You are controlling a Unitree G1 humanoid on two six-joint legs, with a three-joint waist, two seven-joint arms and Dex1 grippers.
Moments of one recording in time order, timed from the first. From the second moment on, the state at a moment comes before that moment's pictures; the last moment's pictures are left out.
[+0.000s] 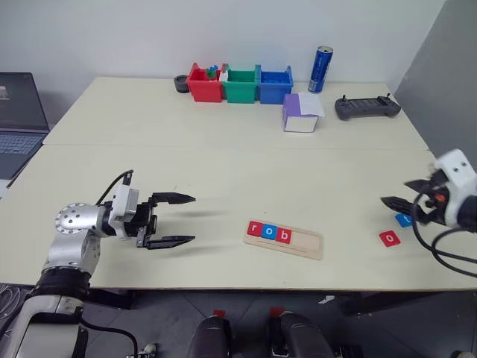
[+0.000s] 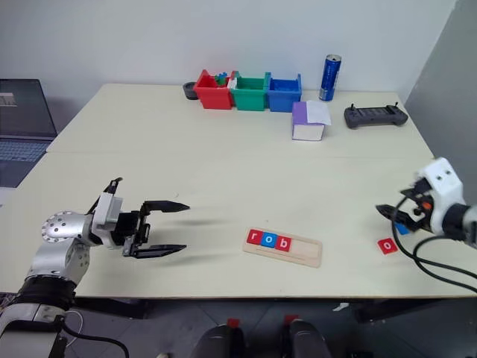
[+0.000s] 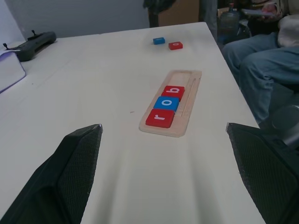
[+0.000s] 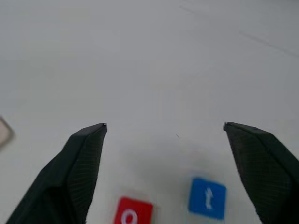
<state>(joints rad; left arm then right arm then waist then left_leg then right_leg) -0.45 0.78 -0.07 0.52 -0.64 -0.30 -1.61 -0.13 -0.84 -0.49 -0.33 0.28 1.00 0.85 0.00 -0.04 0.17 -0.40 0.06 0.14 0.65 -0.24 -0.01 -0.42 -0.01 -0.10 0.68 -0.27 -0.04</state>
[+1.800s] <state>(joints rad) -0.60 0.77 -0.25 0.70 -0.68 -0.38 -1.61 -0.20 -0.27 -0.10 -0.41 0.22 1.04 0.13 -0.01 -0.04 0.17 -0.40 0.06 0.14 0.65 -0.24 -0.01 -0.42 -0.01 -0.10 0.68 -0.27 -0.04</state>
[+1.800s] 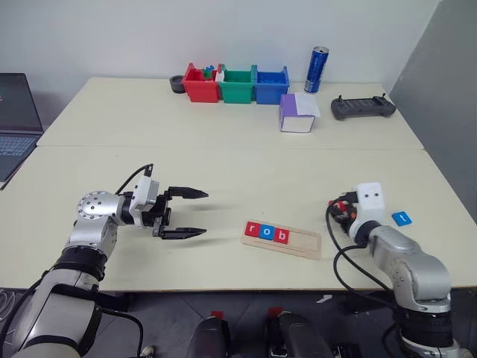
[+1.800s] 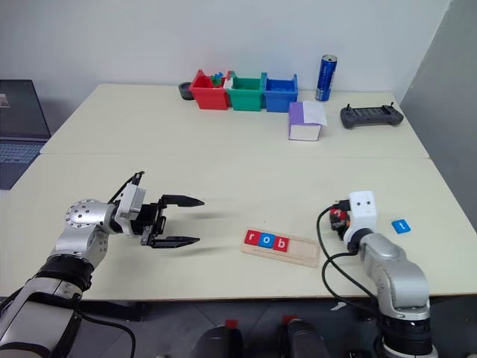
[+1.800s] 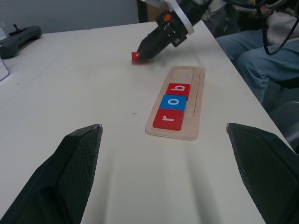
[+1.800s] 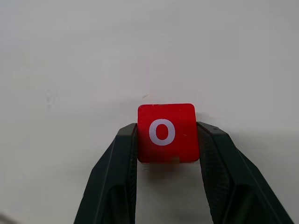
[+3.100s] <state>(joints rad) -0.50 0.86 -0.21 0.53 -0.74 -0.33 -1.61 -0.83 -0.75 0.30 0.85 -0.02 -0.12 1.45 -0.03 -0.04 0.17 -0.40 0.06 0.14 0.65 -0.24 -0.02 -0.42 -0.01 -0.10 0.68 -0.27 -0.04</state>
